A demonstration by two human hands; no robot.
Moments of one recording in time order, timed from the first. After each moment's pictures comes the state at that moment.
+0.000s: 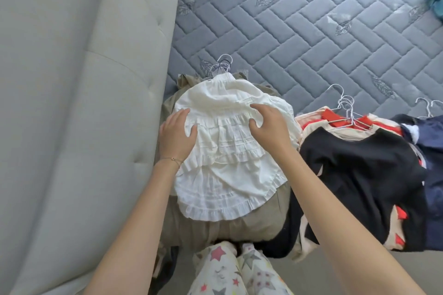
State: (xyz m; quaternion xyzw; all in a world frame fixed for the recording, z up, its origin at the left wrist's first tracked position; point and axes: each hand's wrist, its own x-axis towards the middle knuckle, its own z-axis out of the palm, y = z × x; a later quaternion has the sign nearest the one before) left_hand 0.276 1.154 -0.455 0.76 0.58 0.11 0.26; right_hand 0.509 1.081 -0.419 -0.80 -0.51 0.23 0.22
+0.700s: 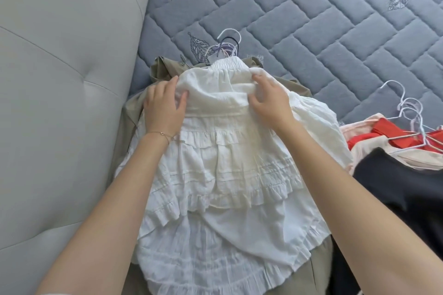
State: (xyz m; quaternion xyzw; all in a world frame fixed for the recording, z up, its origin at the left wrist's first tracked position) left_hand 0.329 1.299 -0.661 0.77 0.59 0.15 0.18; right_hand 0.575 1.233 -0.641 -0.79 -0.54 0.22 0.18
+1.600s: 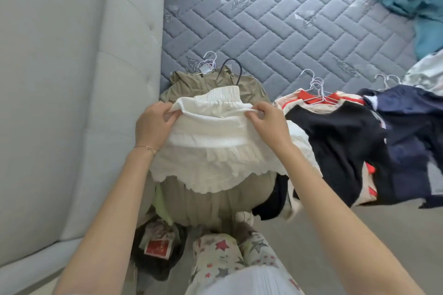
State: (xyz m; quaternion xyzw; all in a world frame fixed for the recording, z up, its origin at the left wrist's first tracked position) left_hand 0.221 1.107 -0.340 0.80 0.52 0.16 0.25; right_hand 0.470 0.981 -0.322 -0.82 -0.41 0.25 0.31
